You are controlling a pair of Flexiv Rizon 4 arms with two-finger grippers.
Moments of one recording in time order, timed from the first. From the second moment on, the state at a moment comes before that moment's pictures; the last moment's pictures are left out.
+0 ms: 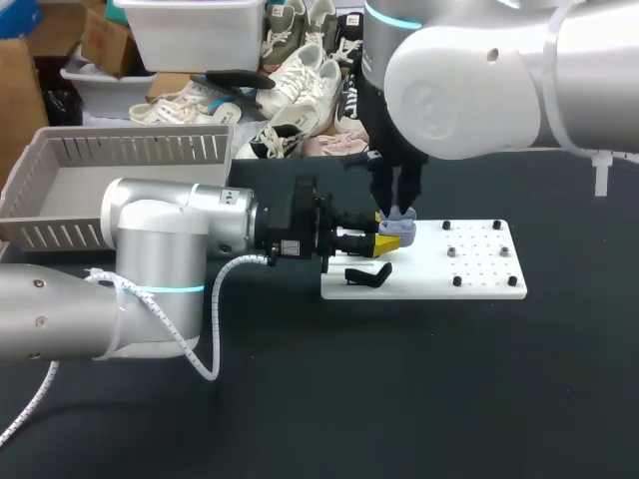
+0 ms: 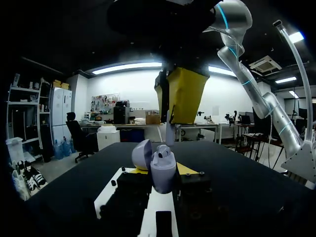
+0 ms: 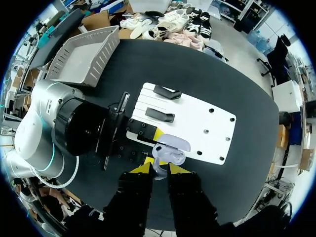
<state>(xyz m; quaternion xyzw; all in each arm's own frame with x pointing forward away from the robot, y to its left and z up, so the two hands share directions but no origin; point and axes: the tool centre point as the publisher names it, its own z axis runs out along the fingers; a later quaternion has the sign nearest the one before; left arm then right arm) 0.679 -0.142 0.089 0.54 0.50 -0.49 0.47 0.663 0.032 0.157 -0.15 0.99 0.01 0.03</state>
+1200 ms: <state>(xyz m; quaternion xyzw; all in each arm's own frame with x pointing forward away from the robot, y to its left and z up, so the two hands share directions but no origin) 0.679 -0.142 0.089 0.54 0.50 -0.49 0.47 0.670 0.034 0.147 -0.14 0.99 -0.02 -0.02</state>
